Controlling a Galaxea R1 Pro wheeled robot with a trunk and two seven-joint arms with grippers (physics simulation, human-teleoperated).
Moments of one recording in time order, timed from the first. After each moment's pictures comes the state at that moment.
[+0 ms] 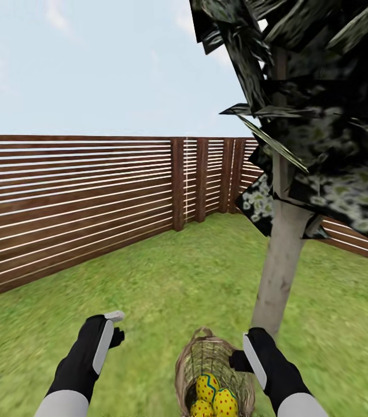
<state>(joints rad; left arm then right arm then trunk) -0.49 -0.15 0.22 -1.01 0.10 0.91 0.43 -0.49 0.10 -0.01 -0.80 -0.12 0.97 -0.26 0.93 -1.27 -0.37</state>
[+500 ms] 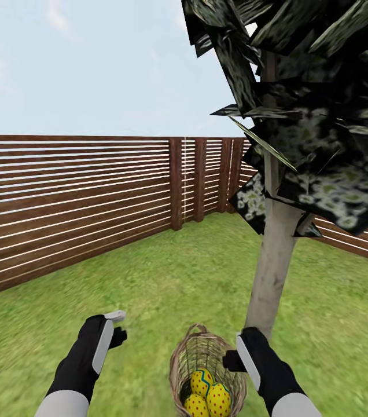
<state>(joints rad) -0.49 -0.15 0.22 -1.01 0.13 0.91 0.41 -0.49 0.12 0.03 -0.81 -0.12 0.97 -0.26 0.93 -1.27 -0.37</state>
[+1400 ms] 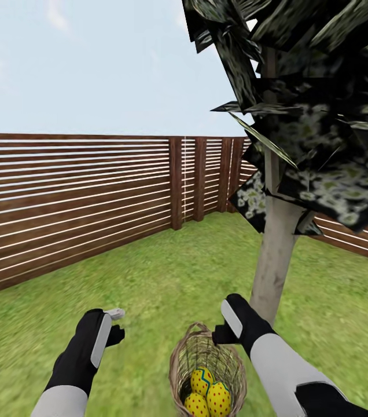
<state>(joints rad) -0.50 -0.14 0.22 -1.04 0.11 1.02 0.41 -0.79 0.17 0.04 -0.48 -0.28 1.03 -0.43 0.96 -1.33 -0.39</state>
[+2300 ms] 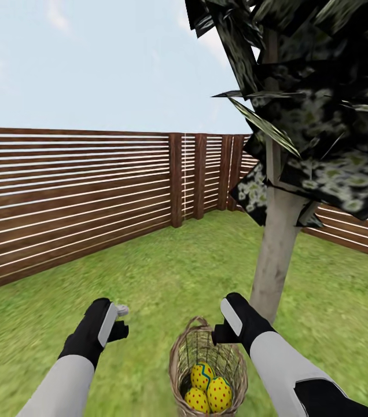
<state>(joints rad) -0.65 -0.12 0.25 -0.79 0.09 1.03 0.41 -0.81 0.17 0.04 -0.46 -0.29 1.03 -0.43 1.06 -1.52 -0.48</state>
